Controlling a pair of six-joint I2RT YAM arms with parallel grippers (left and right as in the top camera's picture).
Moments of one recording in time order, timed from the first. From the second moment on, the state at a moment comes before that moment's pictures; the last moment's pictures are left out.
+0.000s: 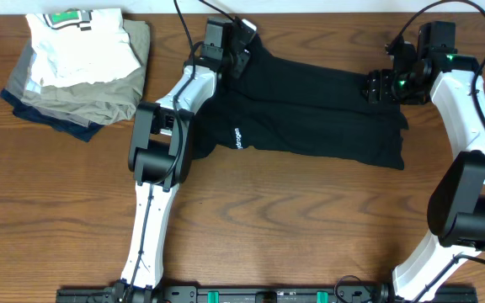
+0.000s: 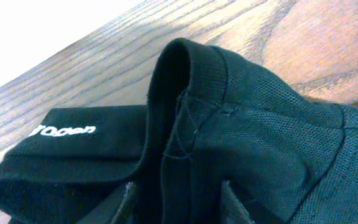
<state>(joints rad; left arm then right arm) -0.27 2.57 1.99 -0.14 0.13 0.30 -0.11 1.95 1.58 -0.82 -0.28 -0.05</state>
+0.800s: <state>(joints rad) -0.27 2.39 1.99 -0.41 0.12 0.25 -0.11 1.95 1.58 -0.82 -0.28 -0.05</state>
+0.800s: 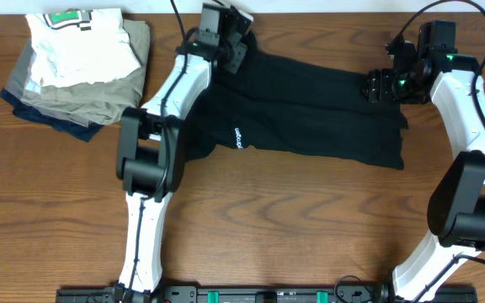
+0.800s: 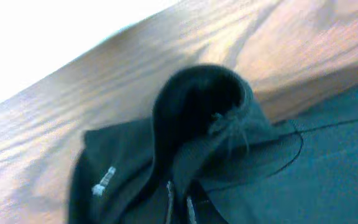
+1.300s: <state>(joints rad) -0.28 2.31 1.99 -0.77 0.12 0.22 -0.11 1.99 1.58 -0.75 -0.26 -0.05</state>
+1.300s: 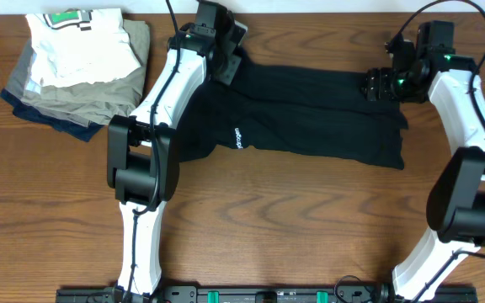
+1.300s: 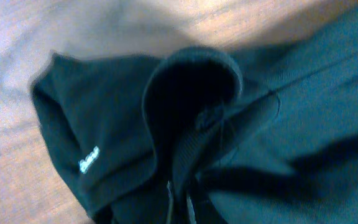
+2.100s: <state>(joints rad) -0.28 2.31 1.99 -0.79 0.12 0.22 -0.23 2.24 1.59 -0.45 -0.25 -0.01</state>
